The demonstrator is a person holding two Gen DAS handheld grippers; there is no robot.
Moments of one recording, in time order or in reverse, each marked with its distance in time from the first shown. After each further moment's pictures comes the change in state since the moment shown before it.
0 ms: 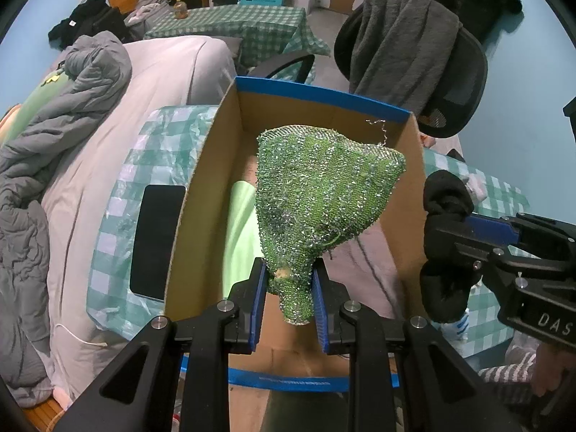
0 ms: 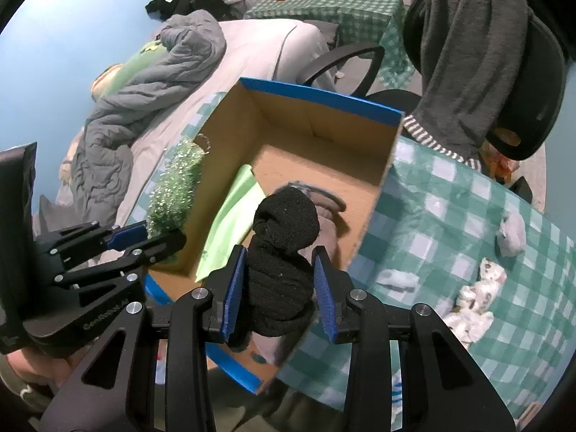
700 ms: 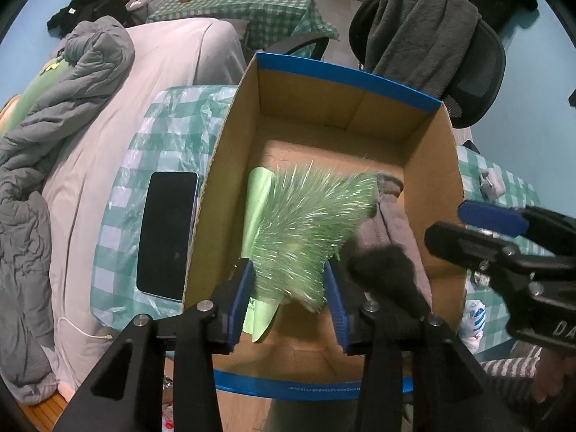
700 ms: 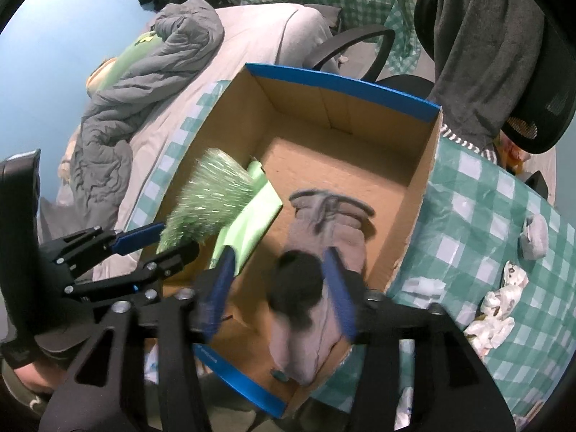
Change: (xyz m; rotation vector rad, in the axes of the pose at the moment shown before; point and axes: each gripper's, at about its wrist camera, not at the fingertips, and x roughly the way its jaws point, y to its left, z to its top) left arm 0.020 0.020 0.006 -0.010 0.073 0.017; right arm 0.022 0.009 0.016 0.036 0.044 0.005
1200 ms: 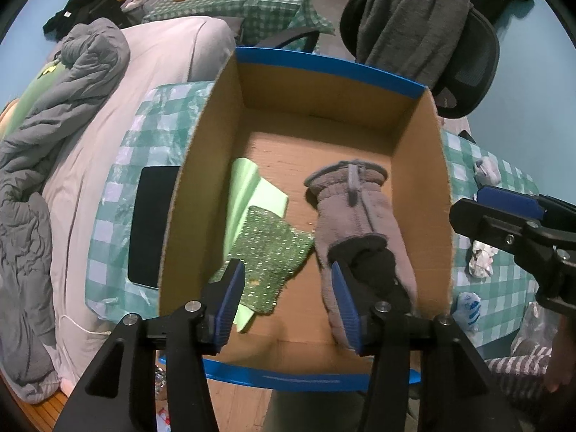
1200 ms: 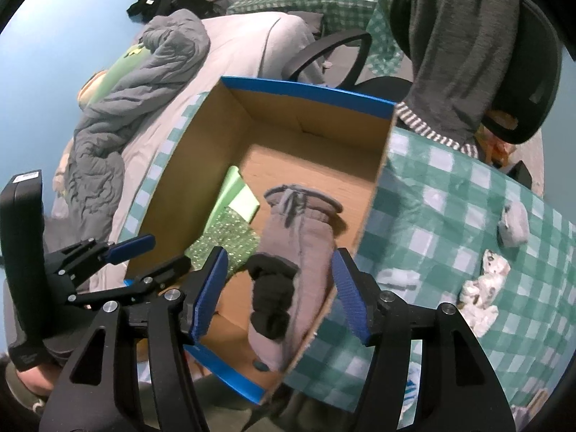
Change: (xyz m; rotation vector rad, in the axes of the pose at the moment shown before) left arm -0.002 -0.026 -0.009 0.020 0.017 0.003; right arm -0.022 -0.029 -0.011 0.046 -0.023 -0.023
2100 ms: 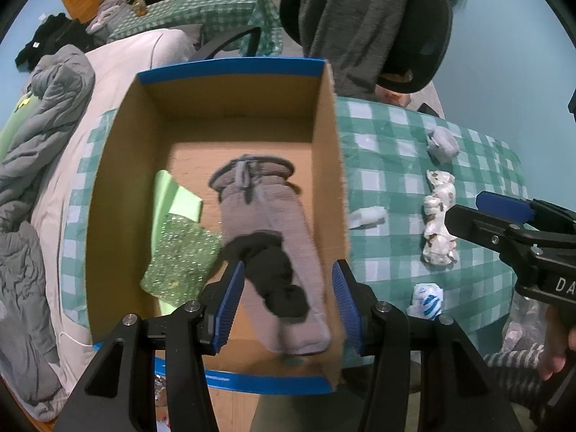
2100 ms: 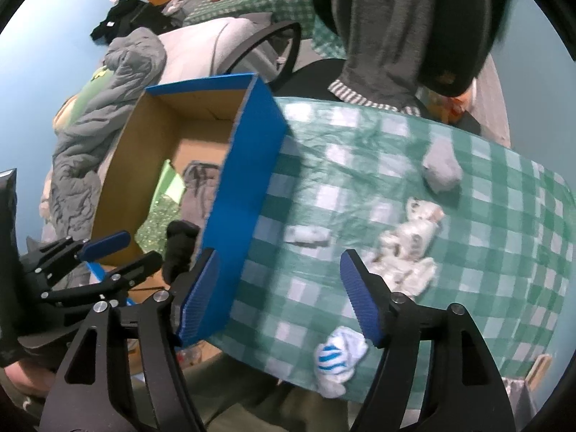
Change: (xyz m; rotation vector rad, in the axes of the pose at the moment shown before) left arm 0.000 -0.100 -0.003 0.109 0.017 -0.023; right arm -0.038 -0.101 -0.048 0.137 -0.008 -0.061
